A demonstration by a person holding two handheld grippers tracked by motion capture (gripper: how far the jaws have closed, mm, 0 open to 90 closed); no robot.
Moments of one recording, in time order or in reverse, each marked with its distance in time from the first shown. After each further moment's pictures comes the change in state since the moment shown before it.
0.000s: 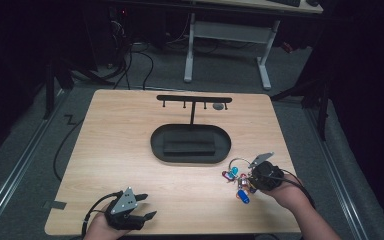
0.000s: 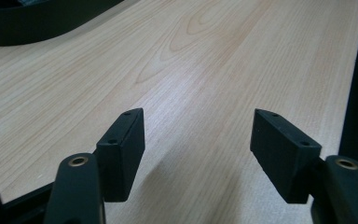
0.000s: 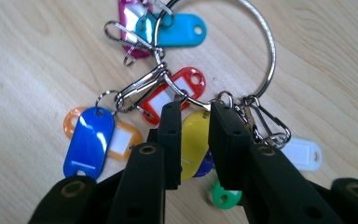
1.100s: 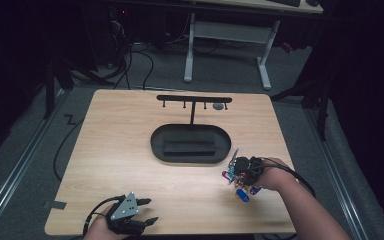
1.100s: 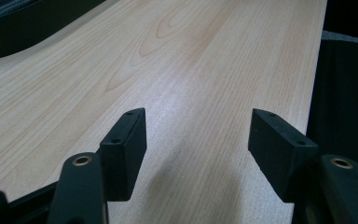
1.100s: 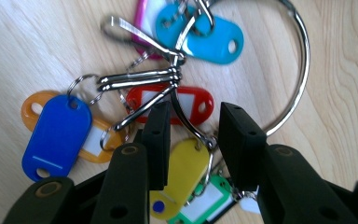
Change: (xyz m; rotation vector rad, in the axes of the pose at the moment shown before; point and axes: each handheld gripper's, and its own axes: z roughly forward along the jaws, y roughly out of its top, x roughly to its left) left arm -0.007 -0.001 -0.001 0.002 -0.063 0.068; right arm 0.008 0.053 0.030 0.291 -0.007 -0.383
